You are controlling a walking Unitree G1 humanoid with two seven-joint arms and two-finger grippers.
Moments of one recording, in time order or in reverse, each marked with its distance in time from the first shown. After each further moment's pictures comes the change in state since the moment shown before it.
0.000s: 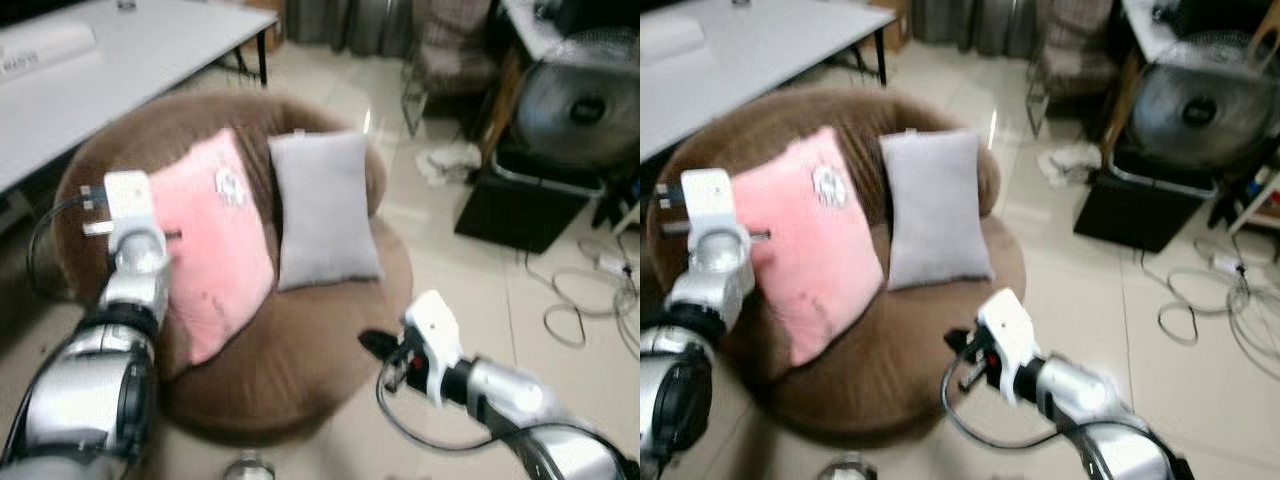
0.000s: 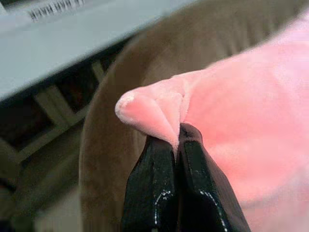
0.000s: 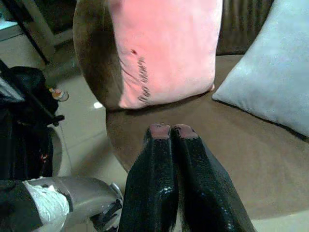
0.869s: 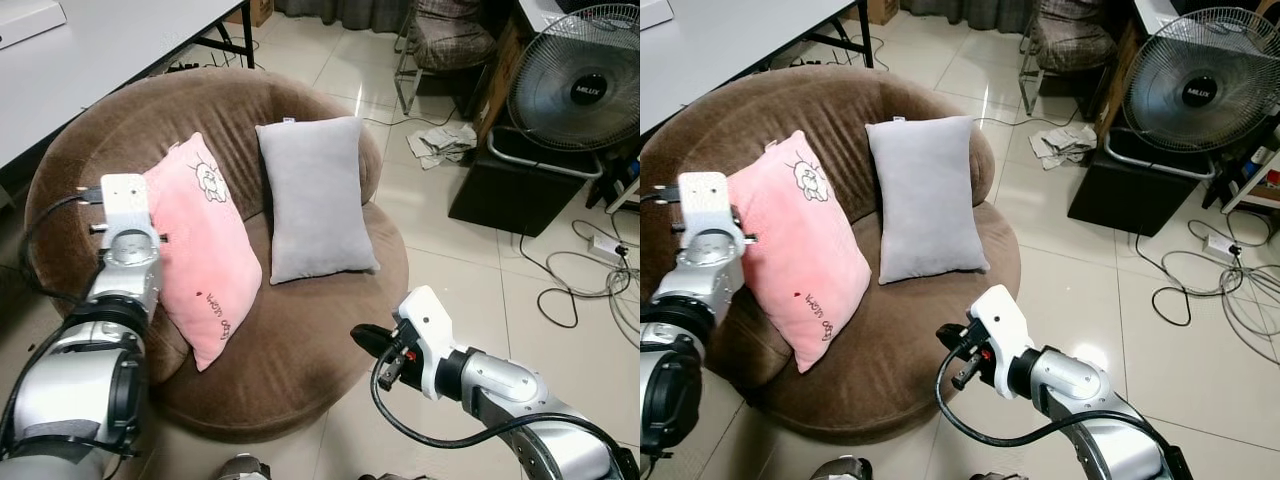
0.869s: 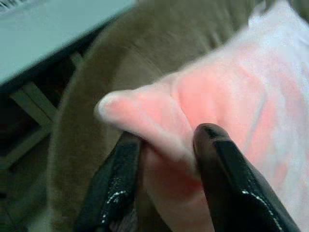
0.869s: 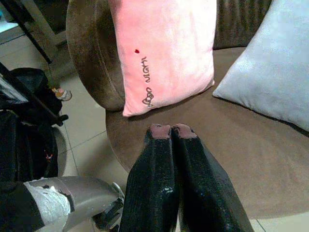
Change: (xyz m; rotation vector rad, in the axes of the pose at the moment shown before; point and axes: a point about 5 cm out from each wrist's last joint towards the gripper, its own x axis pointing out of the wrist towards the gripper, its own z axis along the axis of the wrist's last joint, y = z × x) left arm 0.007 0.016 0.009 -0.007 -0.013 -0.026; right arm 0.005 0.000 0.005 -0.006 0.001 0.029
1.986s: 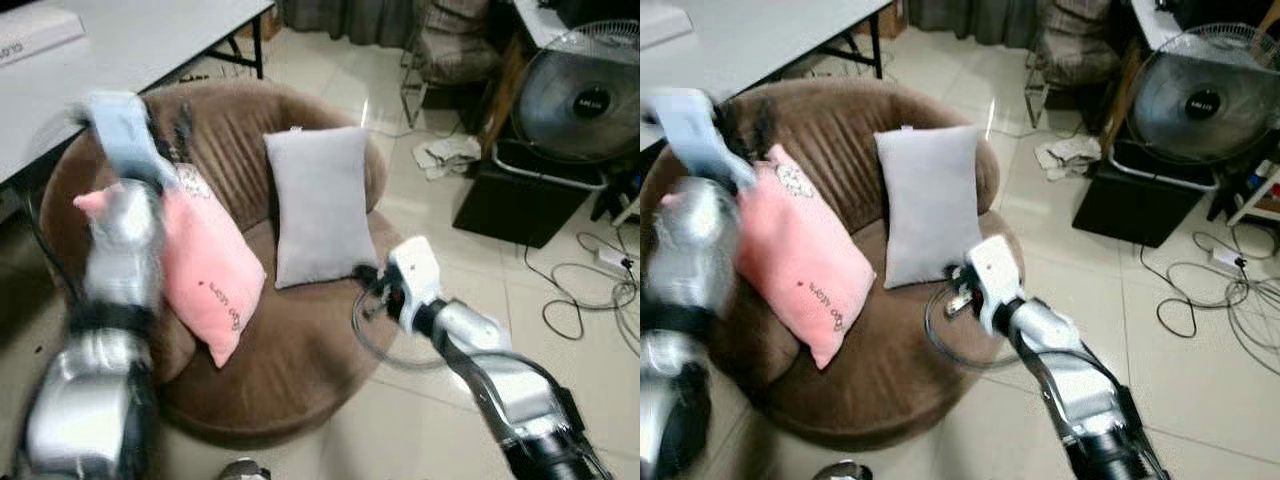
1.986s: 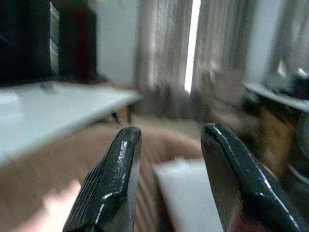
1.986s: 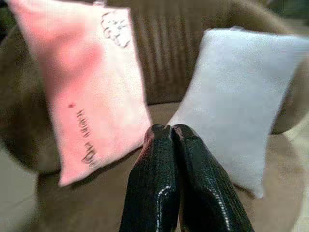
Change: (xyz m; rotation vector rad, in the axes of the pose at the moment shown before) left arm -0.045 -0.042 0.069 -0.257 -0.517 -0.564; right arm 0.039 -0.043 0.031 -0.063 -0.190 -0.274
